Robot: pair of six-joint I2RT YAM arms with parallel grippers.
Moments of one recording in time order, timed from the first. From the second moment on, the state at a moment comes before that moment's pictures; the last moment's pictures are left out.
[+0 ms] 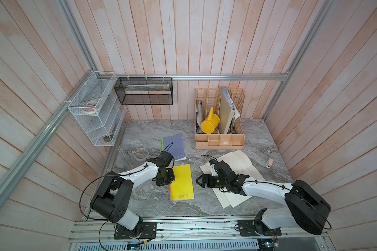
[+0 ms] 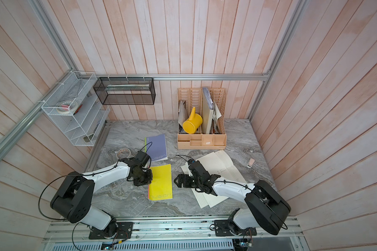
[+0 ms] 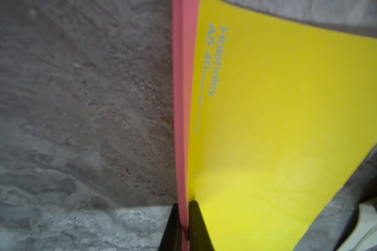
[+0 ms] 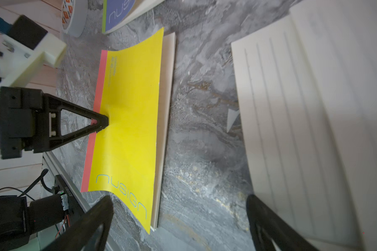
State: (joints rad) left arm -0.48 1.56 0.85 -0.68 0.16 -0.69; right arm 0.77 1.35 0.56 -0.01 -0.25 0.75
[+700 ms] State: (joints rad) left arm -0.51 1.56 1.30 -1.16 0.02 -0.63; right arm 0.65 1.25 0.54 -0.08 -0.27 0.68
